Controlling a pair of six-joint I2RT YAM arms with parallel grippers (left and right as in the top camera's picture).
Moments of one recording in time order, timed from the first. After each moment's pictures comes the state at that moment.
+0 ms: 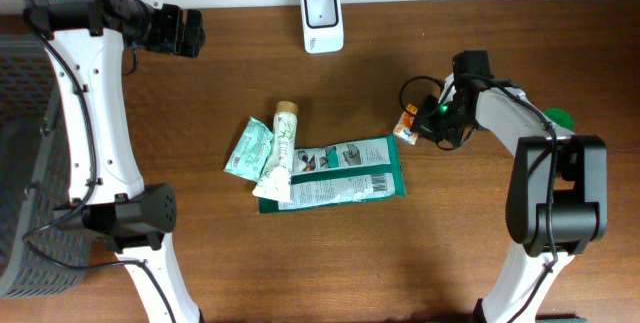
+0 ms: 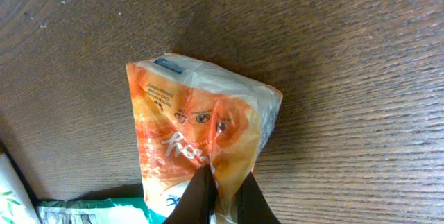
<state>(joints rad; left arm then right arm) 0.04 2.18 2.72 -1.60 0.16 0.22 -0.01 2.05 1.34 -0.63 -0.39 0.47</state>
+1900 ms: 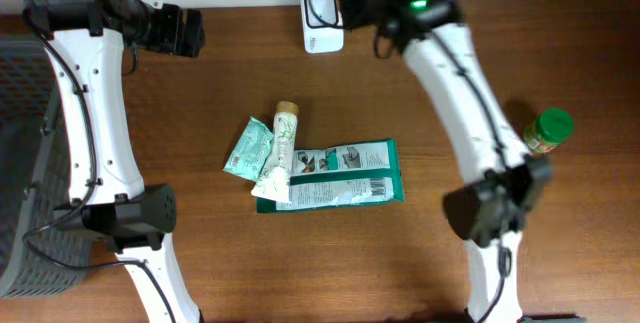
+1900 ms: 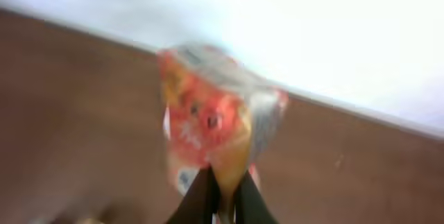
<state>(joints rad) 0.04 2.18 2.72 -1.60 0.16 0.22 0.39 2.22 2.39 -0.86 0.14 0.00</state>
